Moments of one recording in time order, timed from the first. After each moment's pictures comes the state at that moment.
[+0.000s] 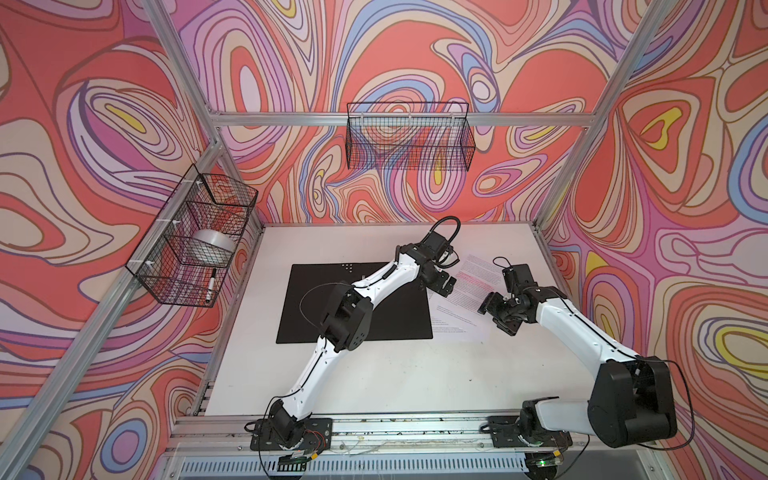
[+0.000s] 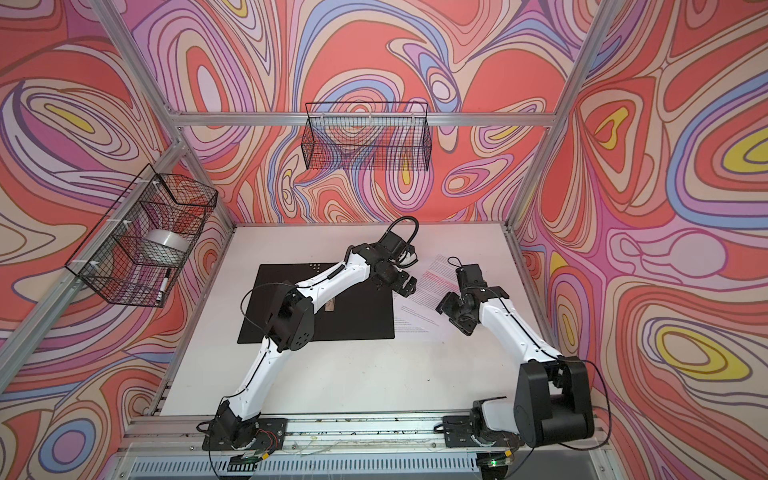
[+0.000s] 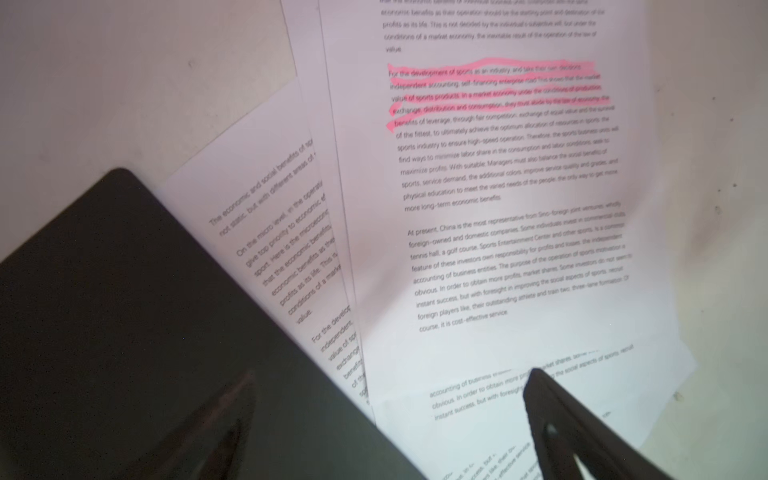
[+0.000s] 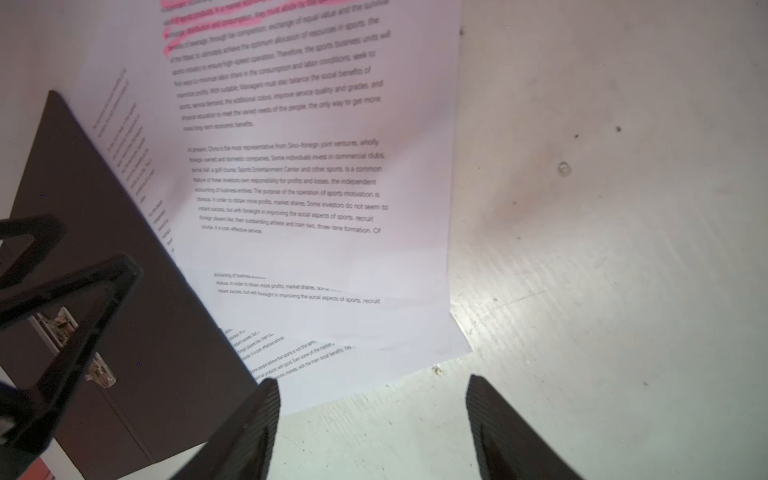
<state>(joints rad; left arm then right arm) -0.75 2.45 2.26 -0.86 0.13 -0.13 0.09 1.34 0.87 -0.74 -0.14 0.79</state>
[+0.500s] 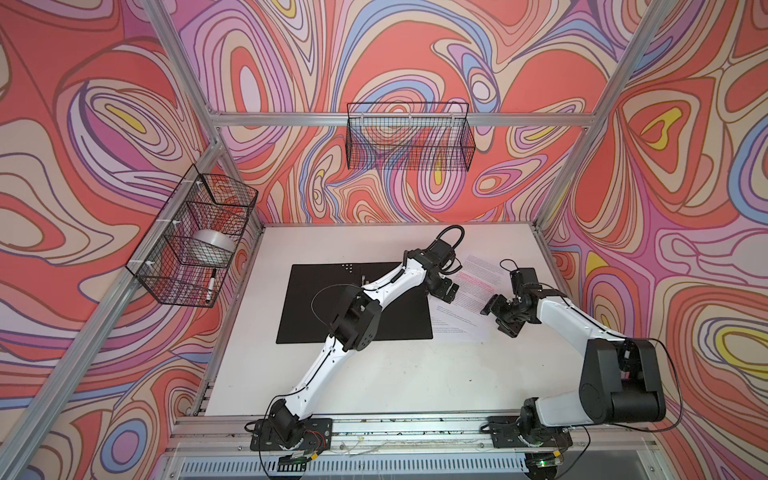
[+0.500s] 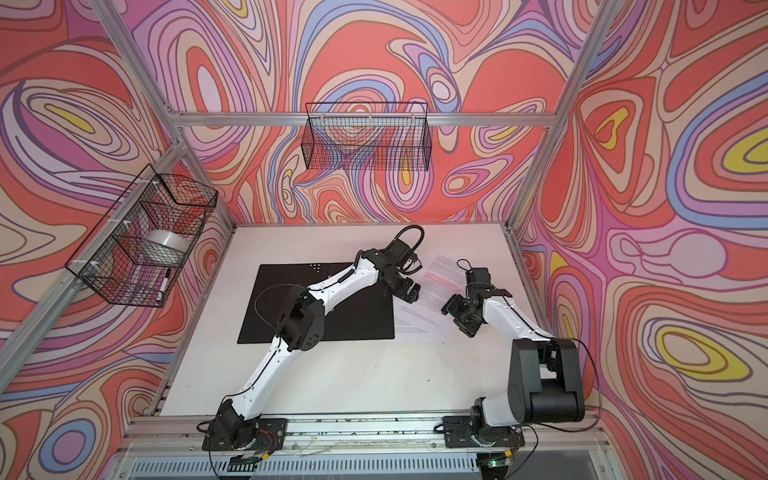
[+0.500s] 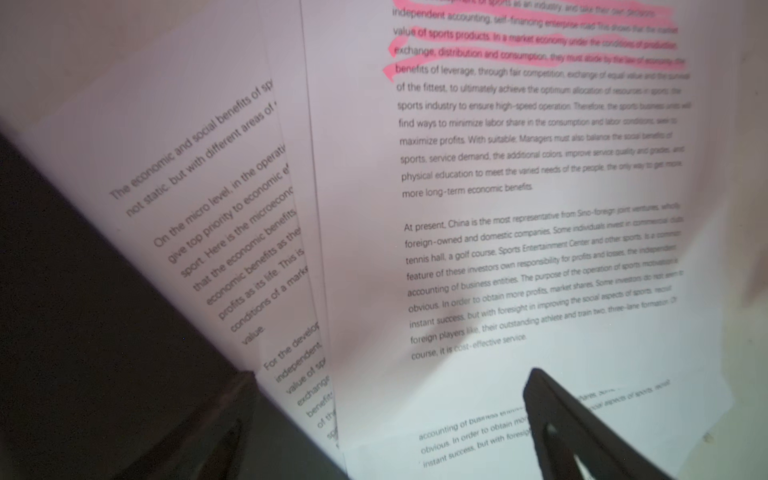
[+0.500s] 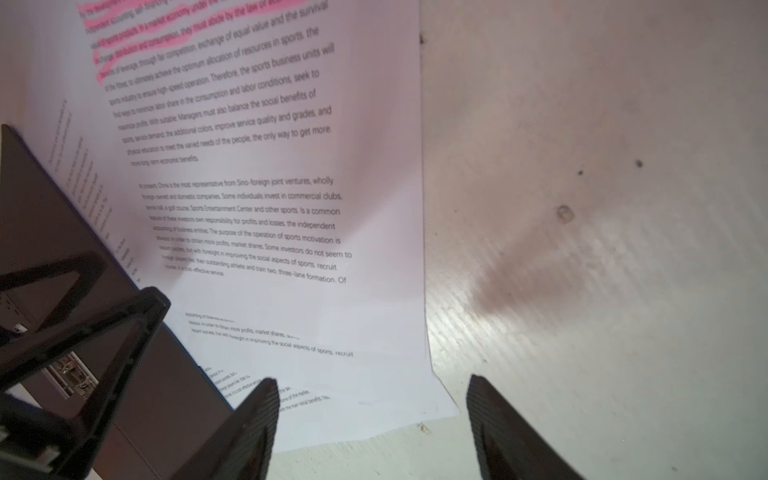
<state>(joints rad) -0.76 2.55 2.32 -0.92 0.15 -0.20 -0.02 1.45 0.84 -0.63 -0.23 0.73</state>
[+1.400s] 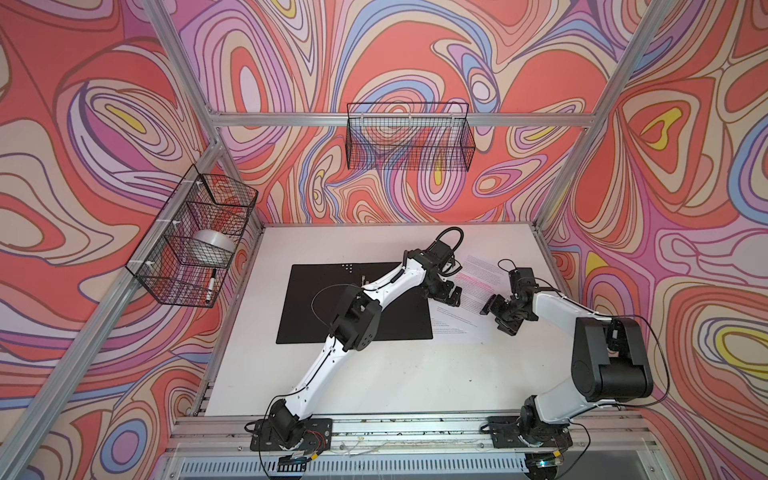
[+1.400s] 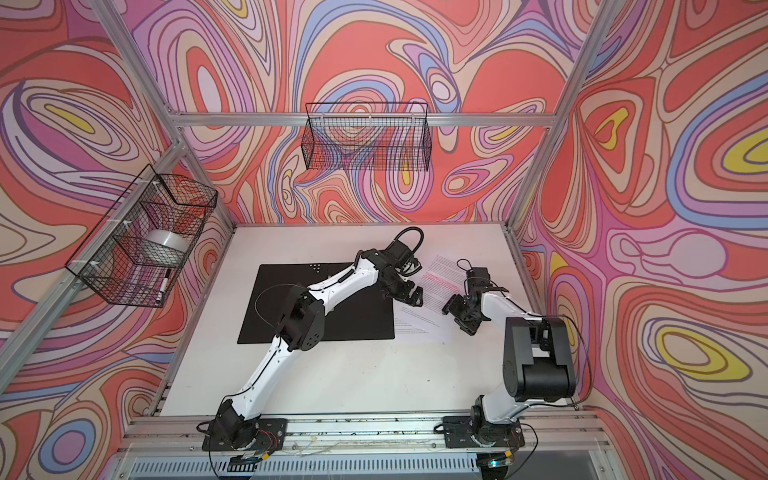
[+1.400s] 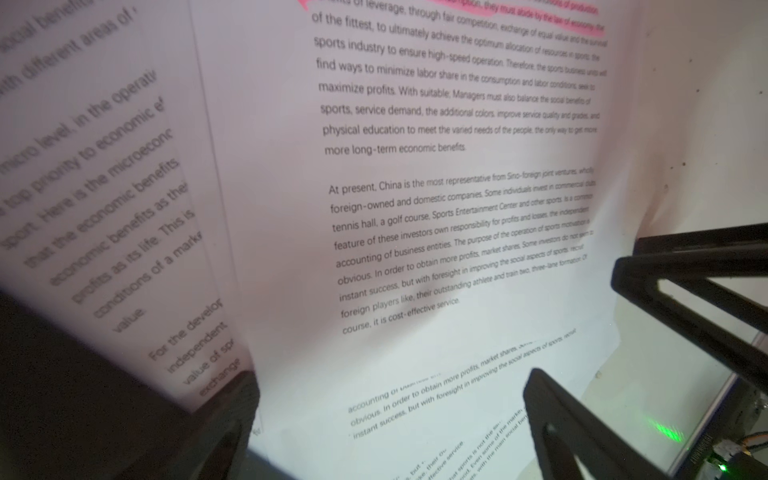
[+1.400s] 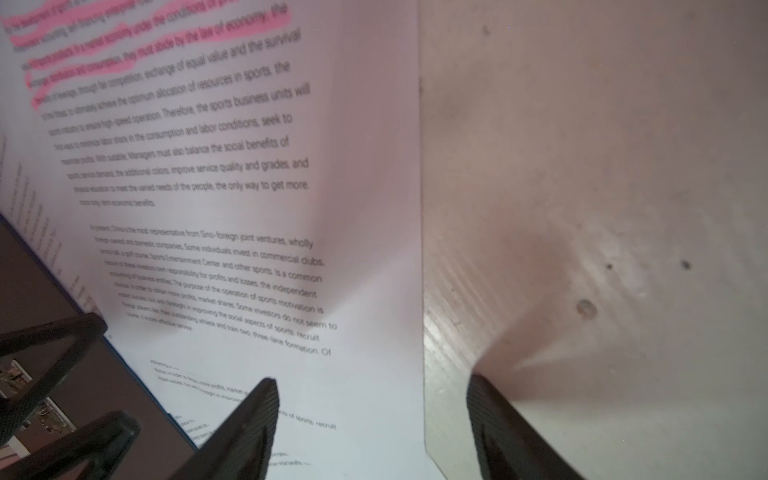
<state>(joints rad) -0.76 2.55 2.33 -0.97 0.33 -0.27 -0.05 1.58 0.86 -0.56 -0.24 0.67</state>
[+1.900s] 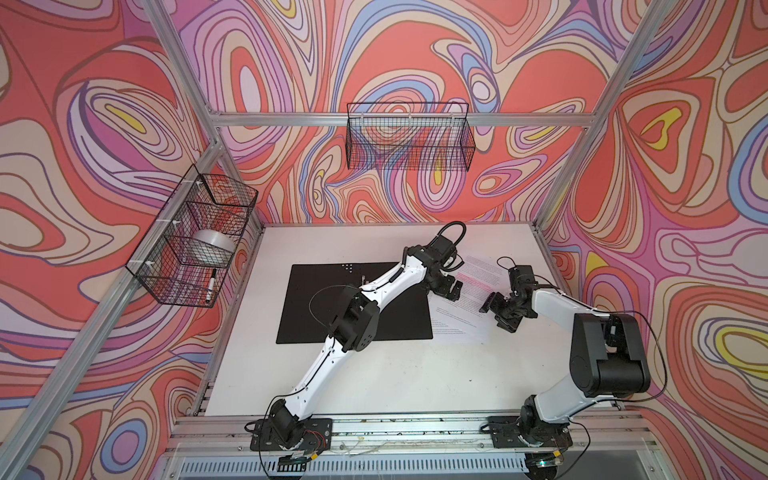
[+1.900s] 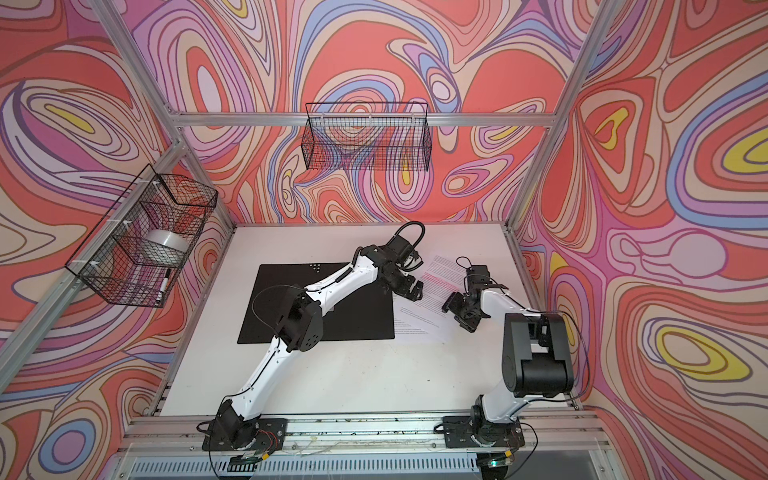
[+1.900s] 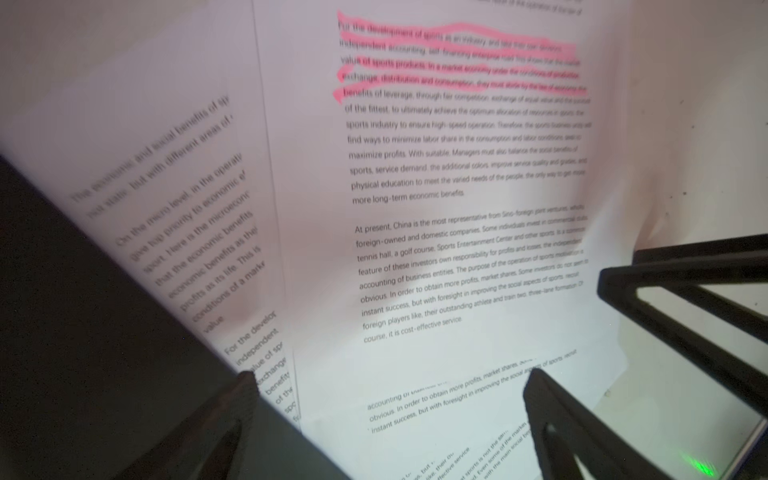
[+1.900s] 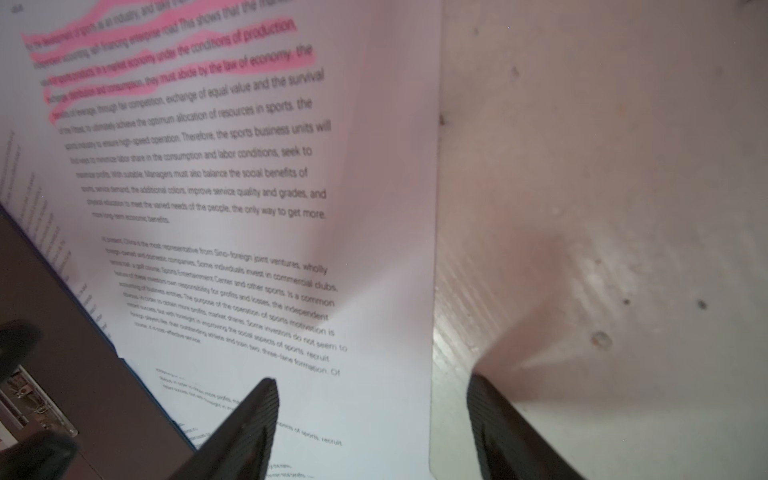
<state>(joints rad) -0.77 2.54 2.40 -0.98 0.22 -0.25 -0.05 1.61 0.89 -0.55 -0.24 0.63</state>
